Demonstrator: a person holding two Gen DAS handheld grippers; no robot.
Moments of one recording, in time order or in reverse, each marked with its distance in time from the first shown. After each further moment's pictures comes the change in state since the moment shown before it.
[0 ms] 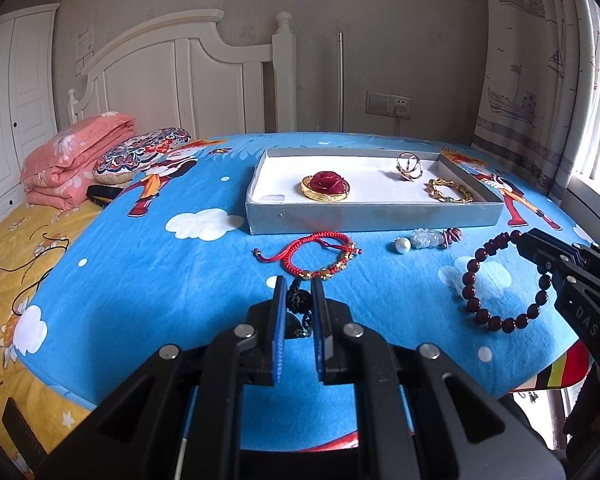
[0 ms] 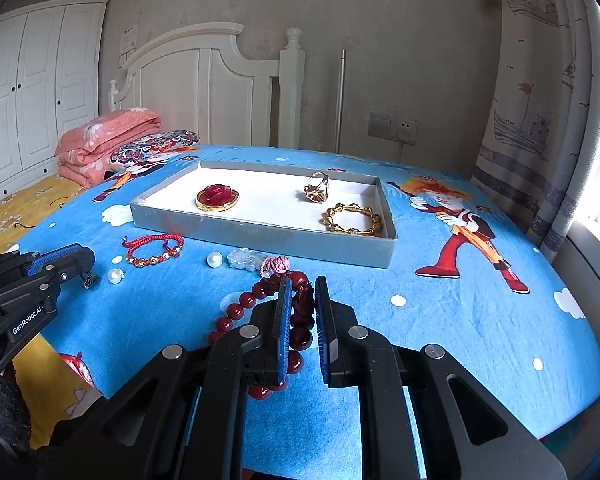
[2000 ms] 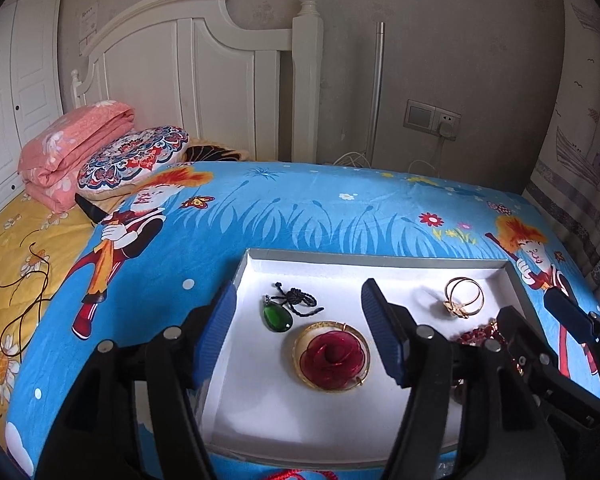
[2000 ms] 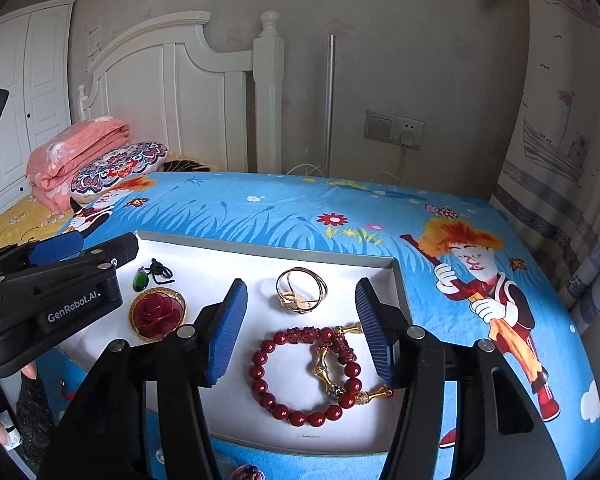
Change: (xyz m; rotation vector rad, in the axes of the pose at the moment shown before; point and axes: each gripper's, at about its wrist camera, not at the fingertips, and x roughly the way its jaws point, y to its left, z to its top) left arm 0.147 -0.003 0.161 -0.092 0.080 0.063; right arm 0.126 -0.015 0.115 0.056 0.070 -0.040
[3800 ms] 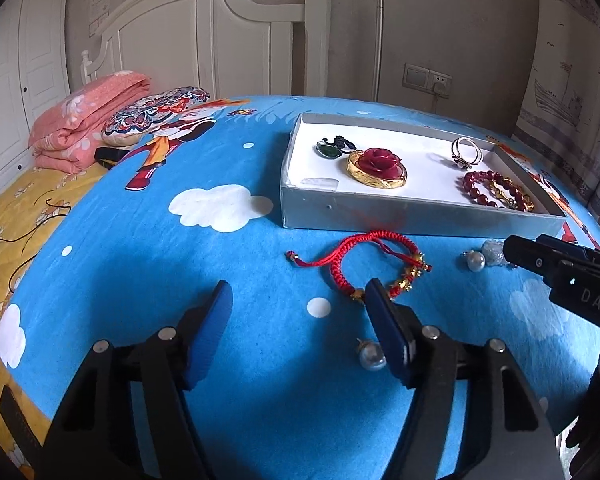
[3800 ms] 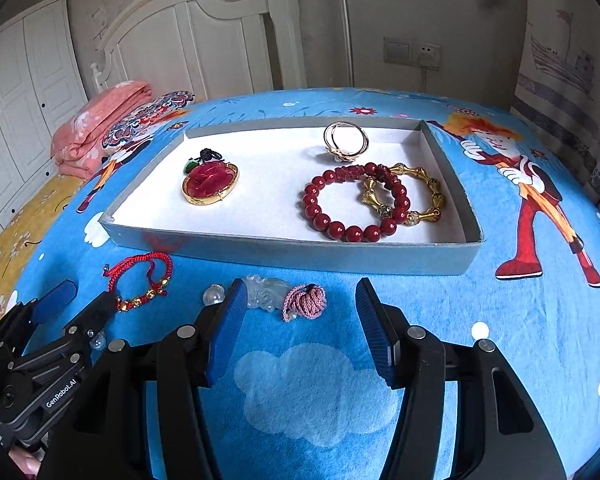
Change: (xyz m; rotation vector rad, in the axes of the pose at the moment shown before) left arm -0.065 0.052 -0.141 0.007 0.061 -0.006; right arm -0.031 0.017 -0.079 0.072 0.205 0.129
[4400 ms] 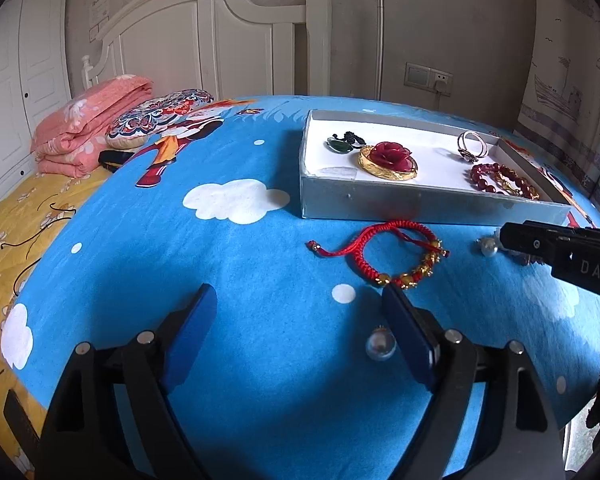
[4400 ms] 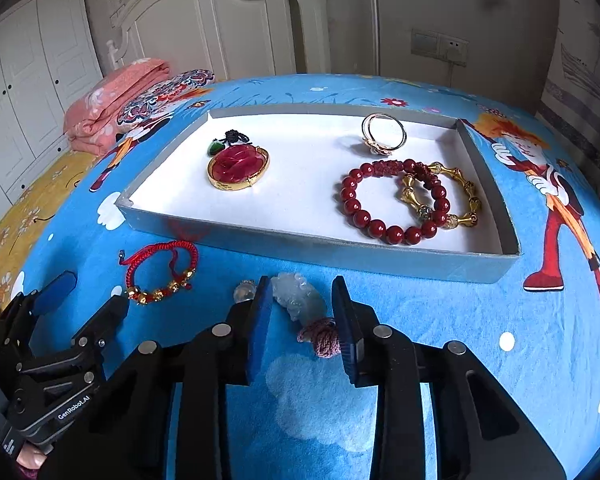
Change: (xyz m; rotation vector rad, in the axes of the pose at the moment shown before) left arm 0.000 0.012 -0.010 0.025 -0.014 0.021; right arm 0.008 0.020 0.002 -0.079 0.074 0.033
